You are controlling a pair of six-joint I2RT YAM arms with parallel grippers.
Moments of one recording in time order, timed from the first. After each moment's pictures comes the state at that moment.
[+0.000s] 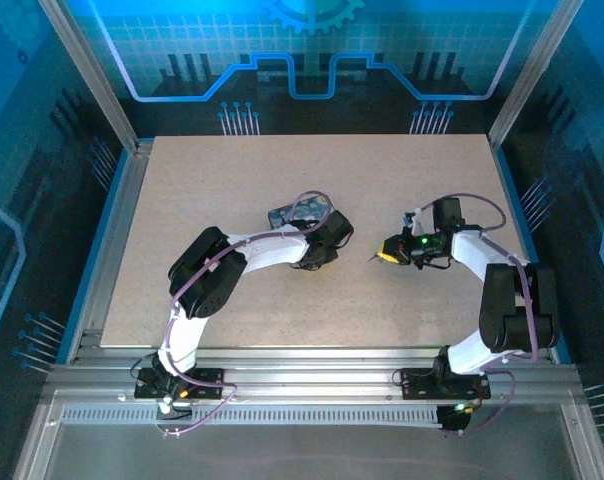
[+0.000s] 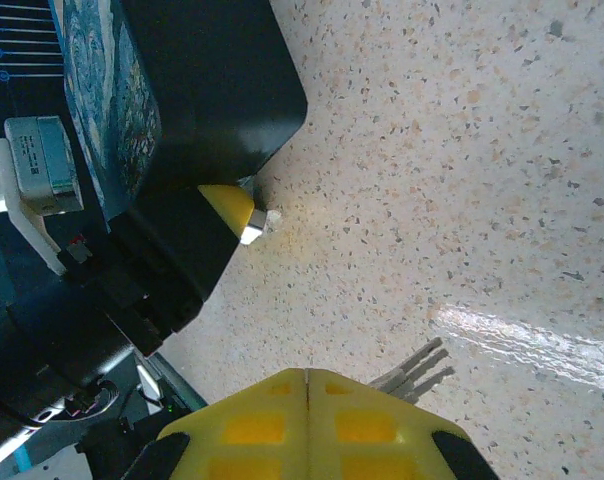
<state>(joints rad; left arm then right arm) -0.80 2.07 1.44 -0.60 -0.29 -1.17 -0.02 1.53 0.83 -0.49 -0.84 0.43</state>
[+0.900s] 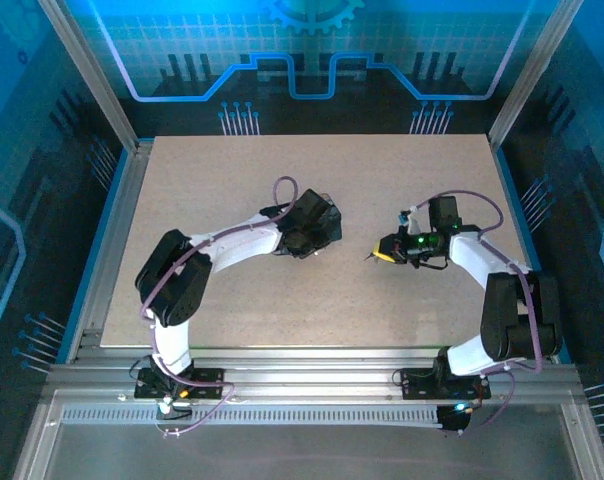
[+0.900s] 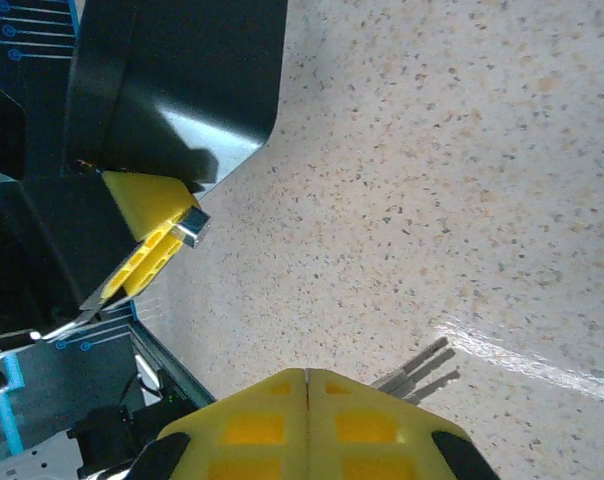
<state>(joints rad) -0.68 1.87 1.34 -0.50 0.03 -1.18 0.03 1.47 0.83 -0.48 -0.83 0.46</state>
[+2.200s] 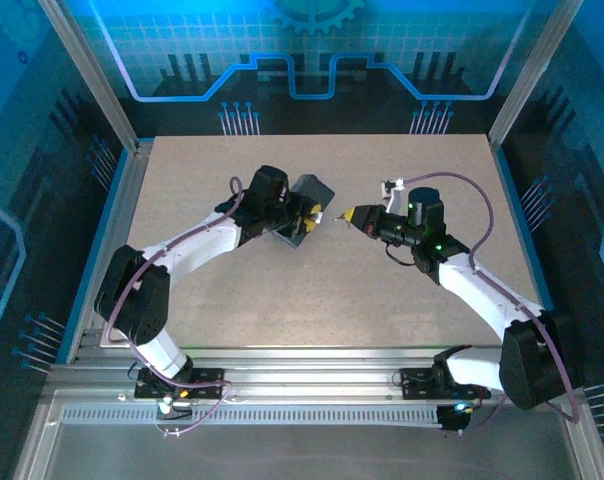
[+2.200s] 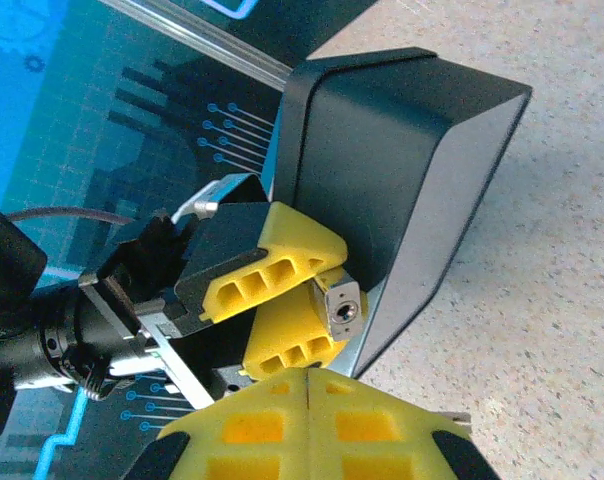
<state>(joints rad) -0.52 1.65 1.19 -0.19 0.35 -1.72 0.32 1.25 0.75 0.16 -0.59 0.85</state>
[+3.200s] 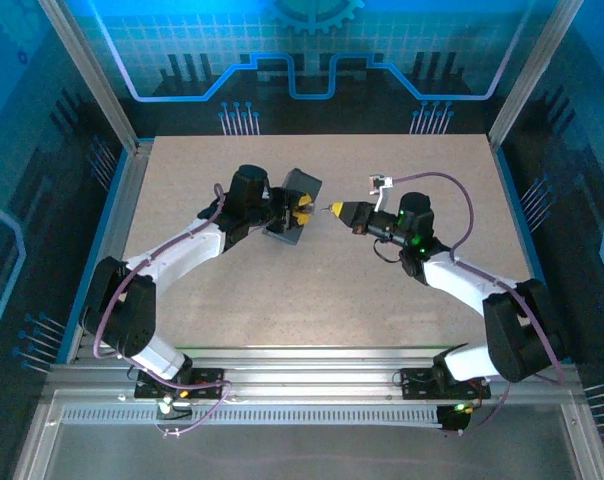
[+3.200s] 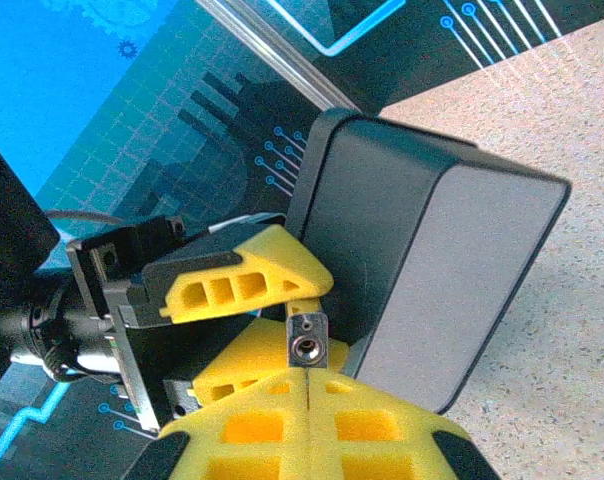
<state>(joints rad) -0.45 1.56 1.10 -0.06 0.44 -1.87 0.36 1.40 0.70 0.57 -0.61 0.76</state>
